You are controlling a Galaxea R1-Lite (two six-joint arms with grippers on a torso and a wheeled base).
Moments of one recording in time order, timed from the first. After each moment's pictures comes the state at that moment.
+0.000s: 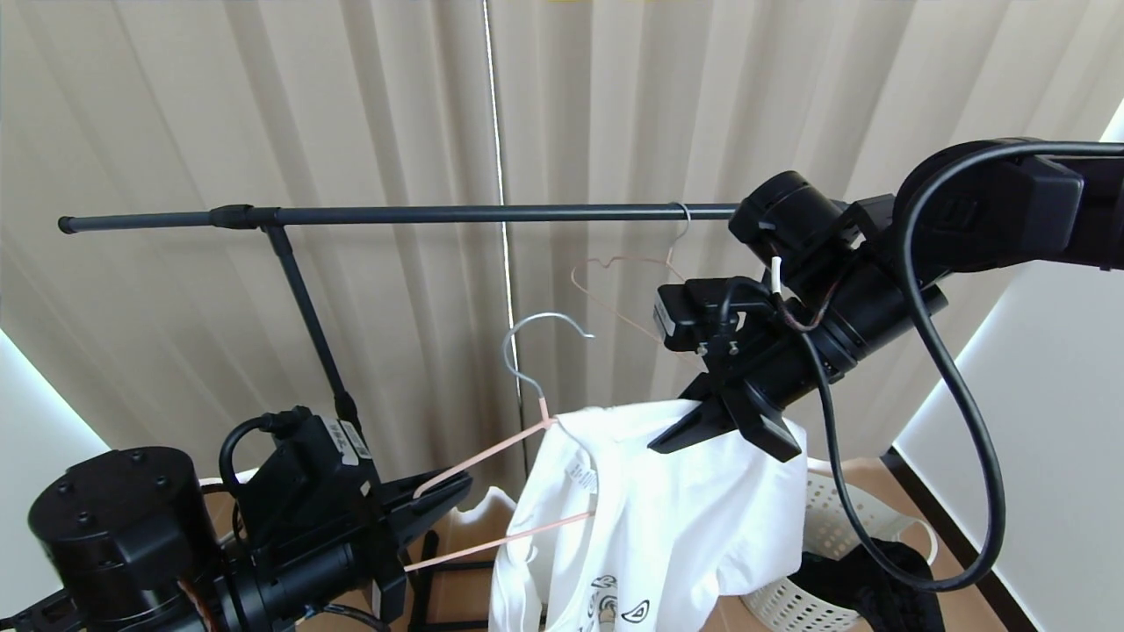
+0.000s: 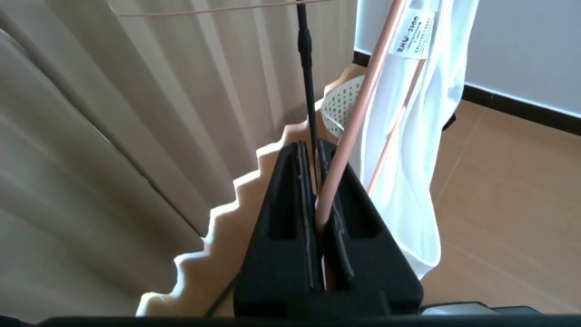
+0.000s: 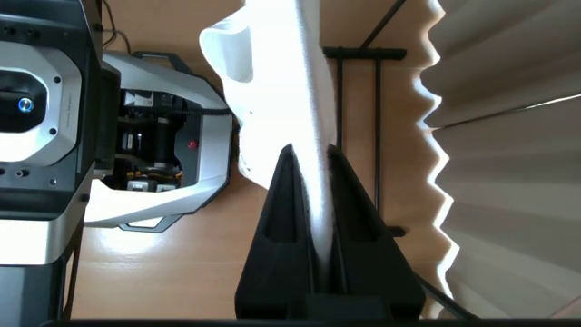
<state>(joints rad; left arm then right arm) -0.54 1.63 -0.16 -1.30 -0.28 0.26 0.53 1.98 -1.79 0.94 0.55 -0.94</state>
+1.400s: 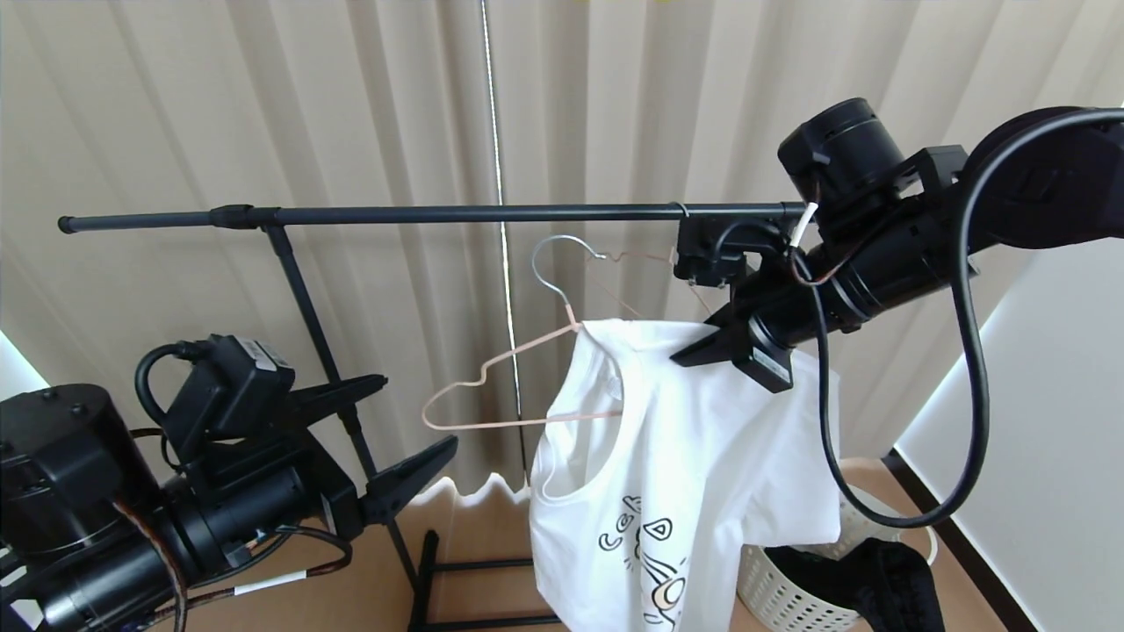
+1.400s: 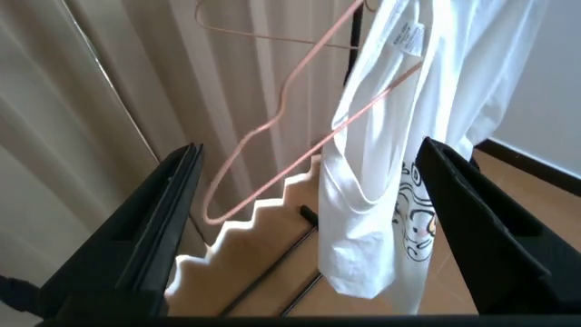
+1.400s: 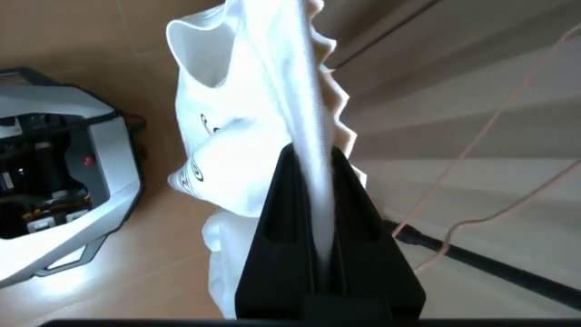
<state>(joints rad) -0.37 1.54 -0.25 -1.20 -0.32 0.16 0.49 1.92 -1.77 0.72 0.27 -0.77</state>
